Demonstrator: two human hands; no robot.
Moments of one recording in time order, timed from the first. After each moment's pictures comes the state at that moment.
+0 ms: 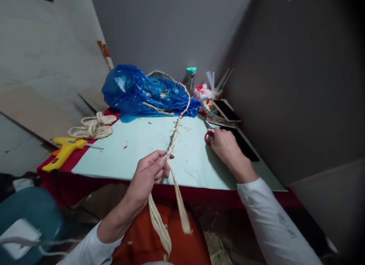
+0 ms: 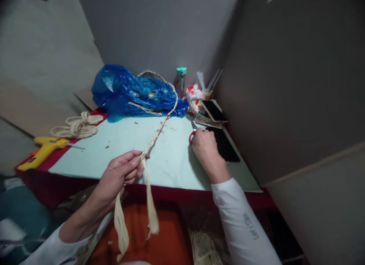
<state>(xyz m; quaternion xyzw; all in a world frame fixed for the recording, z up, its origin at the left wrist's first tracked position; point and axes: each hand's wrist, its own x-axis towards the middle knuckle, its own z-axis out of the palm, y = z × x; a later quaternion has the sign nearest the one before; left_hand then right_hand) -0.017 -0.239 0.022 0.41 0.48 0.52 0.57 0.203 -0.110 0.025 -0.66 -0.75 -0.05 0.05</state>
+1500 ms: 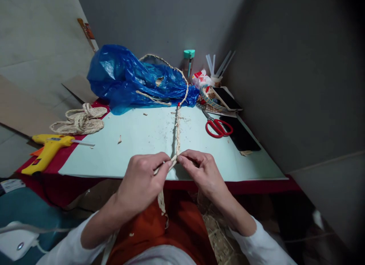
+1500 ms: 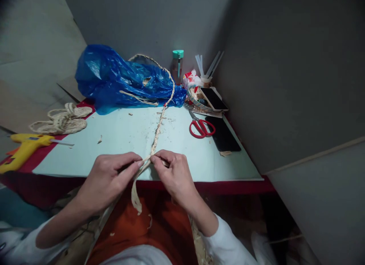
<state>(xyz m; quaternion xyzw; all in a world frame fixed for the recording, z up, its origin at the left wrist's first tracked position) -0.029 -0.242 0.038 0.75 0.56 0.31 0.18 0.140 -0.211 0.014 -0.46 -0.69 0.43 0.35</state>
